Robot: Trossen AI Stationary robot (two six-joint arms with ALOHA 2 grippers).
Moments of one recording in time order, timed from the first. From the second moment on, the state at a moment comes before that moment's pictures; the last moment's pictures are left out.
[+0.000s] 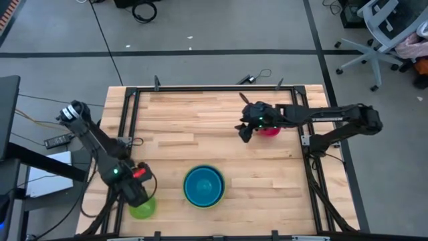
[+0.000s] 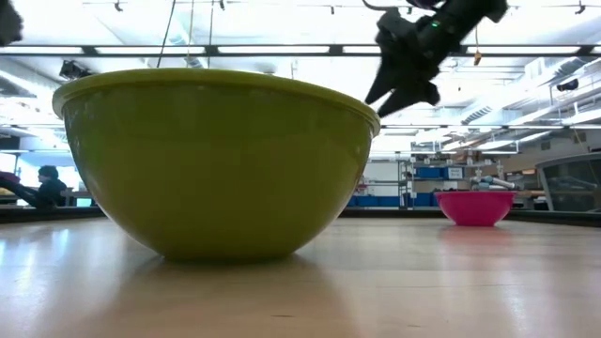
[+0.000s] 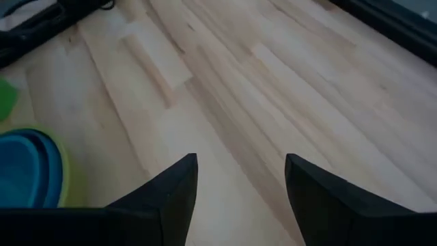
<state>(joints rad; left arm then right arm) -0.89 1.27 0.89 -1.11 -0.02 -1.39 -0.15 1.30 0.97 -0.44 0.14 0.46</state>
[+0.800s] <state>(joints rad) -0.82 1.34 0.68 -0.73 0.12 -1.56 -0.17 1.05 0.89 -0.54 0.17 0.53</state>
